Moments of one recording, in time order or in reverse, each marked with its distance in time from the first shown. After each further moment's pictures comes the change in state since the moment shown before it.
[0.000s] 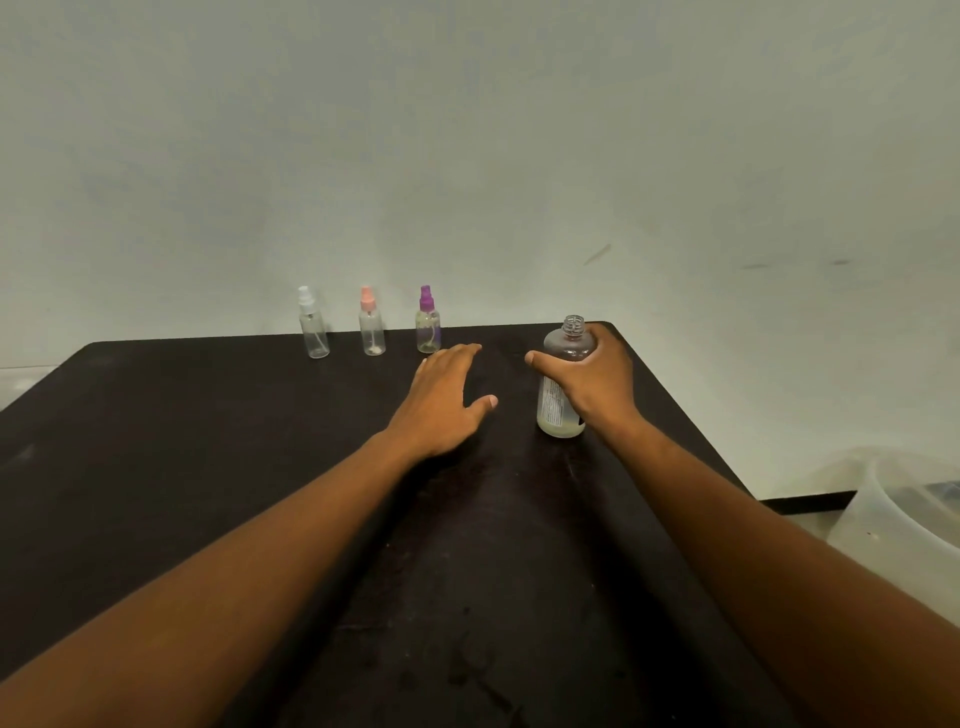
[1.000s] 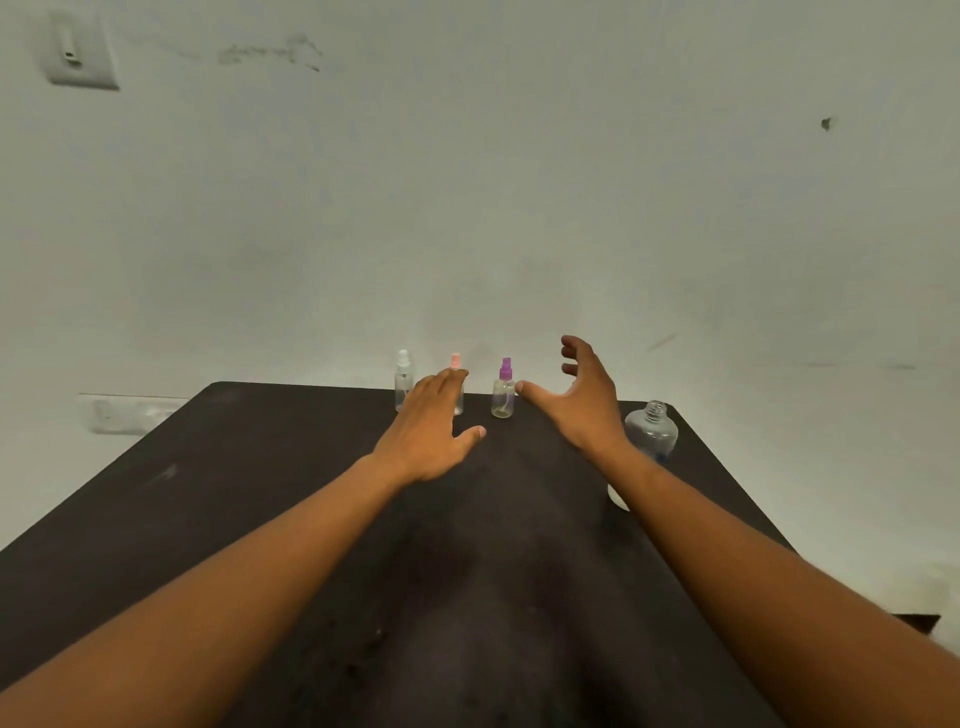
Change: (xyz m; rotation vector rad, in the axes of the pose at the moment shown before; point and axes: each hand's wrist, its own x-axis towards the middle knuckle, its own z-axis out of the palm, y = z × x) left_hand -0.044 -0.049 -0.111 0.141 0.109 -0.038; right_hand -0.020 -0.101 0.069 -0.101 -0.158 -0.271
